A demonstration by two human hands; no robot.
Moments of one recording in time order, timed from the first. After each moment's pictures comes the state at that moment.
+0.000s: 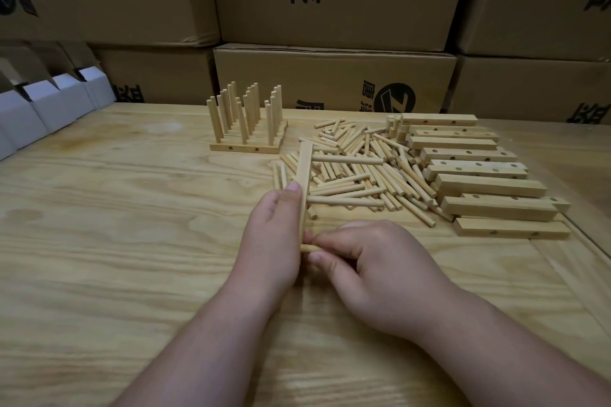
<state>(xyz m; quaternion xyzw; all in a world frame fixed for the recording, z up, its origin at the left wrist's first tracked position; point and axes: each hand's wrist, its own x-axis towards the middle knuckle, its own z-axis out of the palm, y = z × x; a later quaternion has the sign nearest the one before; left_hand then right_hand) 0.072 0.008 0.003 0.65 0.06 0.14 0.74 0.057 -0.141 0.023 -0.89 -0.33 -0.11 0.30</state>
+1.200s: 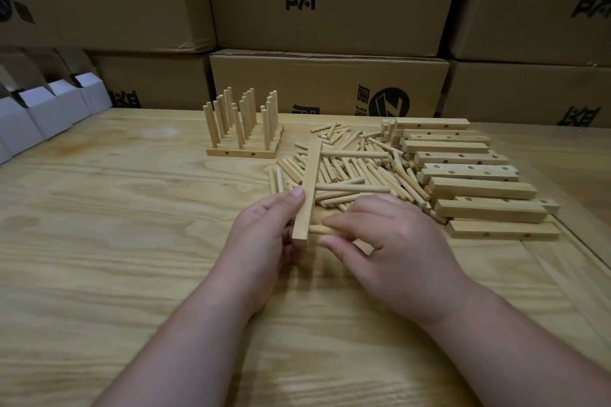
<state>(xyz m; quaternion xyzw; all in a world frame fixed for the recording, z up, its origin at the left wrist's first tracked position) 0.072 0.021 0.011 0.58 0.01 0.02 0.81 0.073 -0.160 0.021 -0.84 -0.36 -0.32 0.25</state>
